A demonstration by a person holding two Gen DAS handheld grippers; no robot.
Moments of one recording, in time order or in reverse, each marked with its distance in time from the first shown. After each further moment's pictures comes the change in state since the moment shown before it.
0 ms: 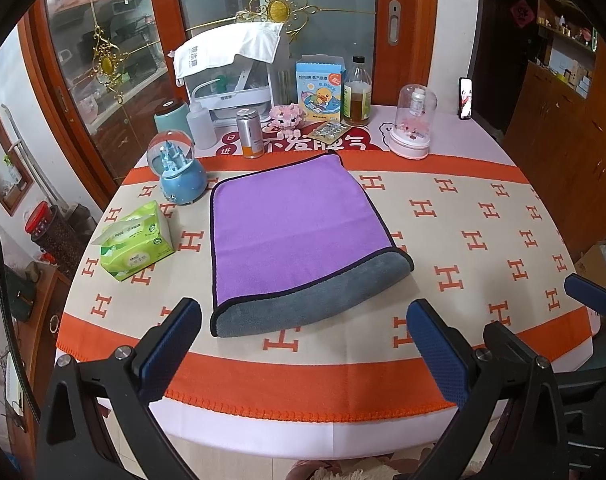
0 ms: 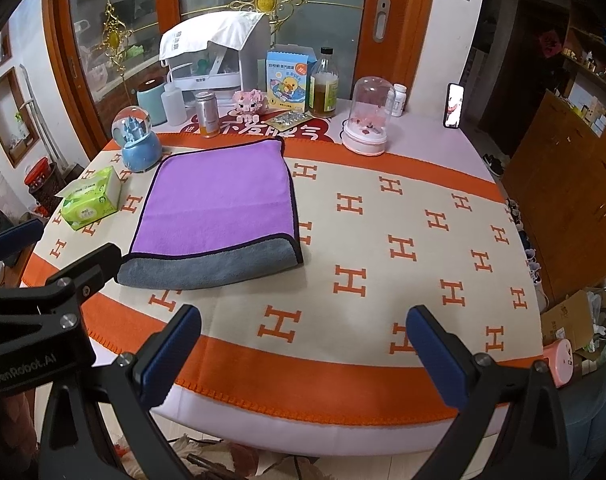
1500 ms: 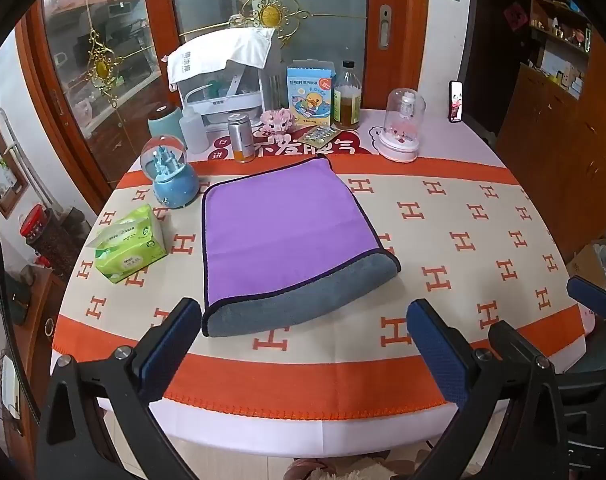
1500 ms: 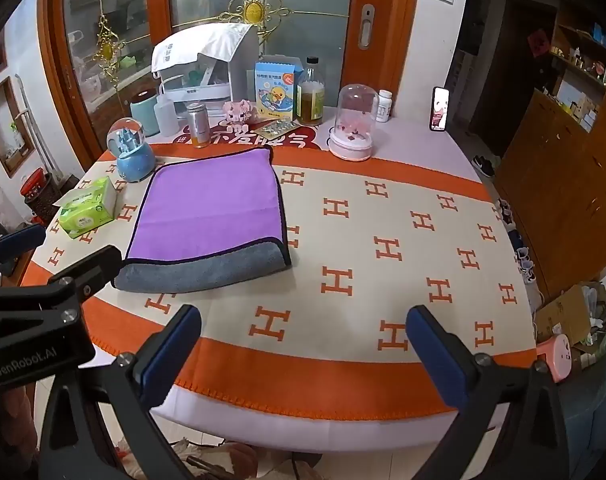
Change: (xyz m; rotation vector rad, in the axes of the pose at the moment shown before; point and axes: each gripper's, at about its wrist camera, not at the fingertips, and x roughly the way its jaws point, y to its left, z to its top) left arm -0.006 -0.008 0.001 0.005 -0.011 -0.020; right arm -0.016 -0.012 -0.006 0.016 -0.027 -0.007
